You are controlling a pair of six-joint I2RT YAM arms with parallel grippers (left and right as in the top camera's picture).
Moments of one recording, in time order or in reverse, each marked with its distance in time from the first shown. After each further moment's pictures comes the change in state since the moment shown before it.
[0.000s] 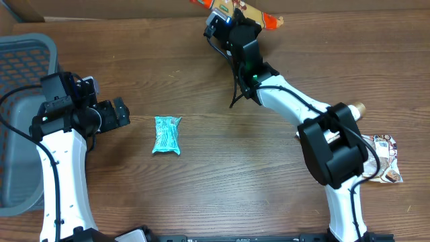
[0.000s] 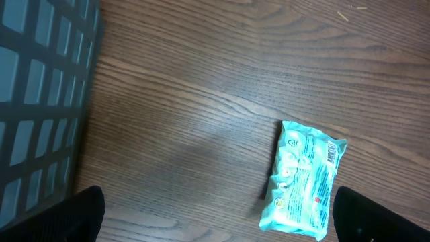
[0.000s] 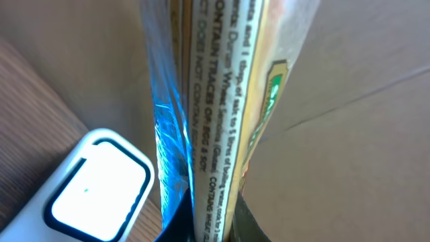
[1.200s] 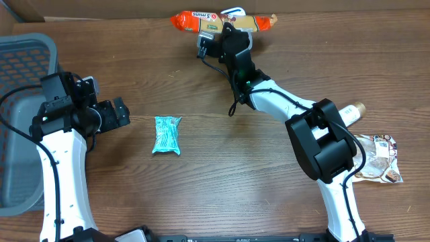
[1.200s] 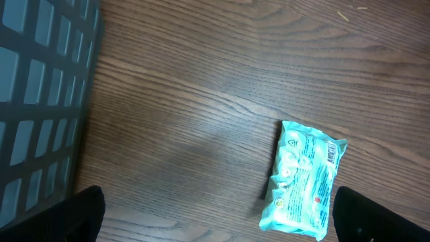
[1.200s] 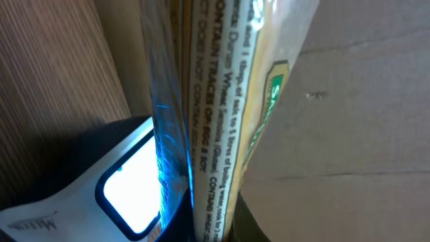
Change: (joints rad) left arm 0.000 0.000 0.000 0.000 0.000 0.000; right arm 0.027 0.080 0.000 0.014 -0.061 -0.307
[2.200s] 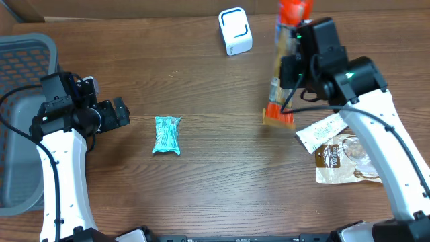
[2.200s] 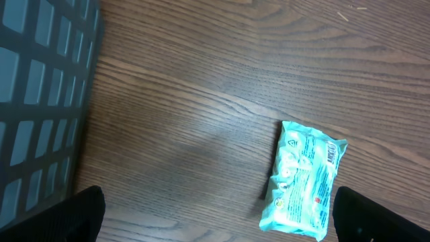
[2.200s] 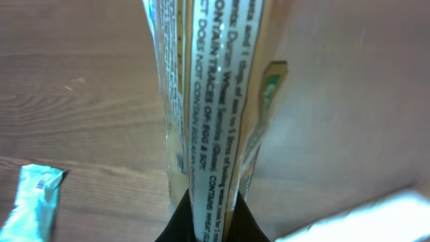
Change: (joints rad) left arm 0.000 0.000 0.000 0.001 0.000 0.000; right arm -0.202 -0.710 -0.013 -1.420 -0.354 1.539
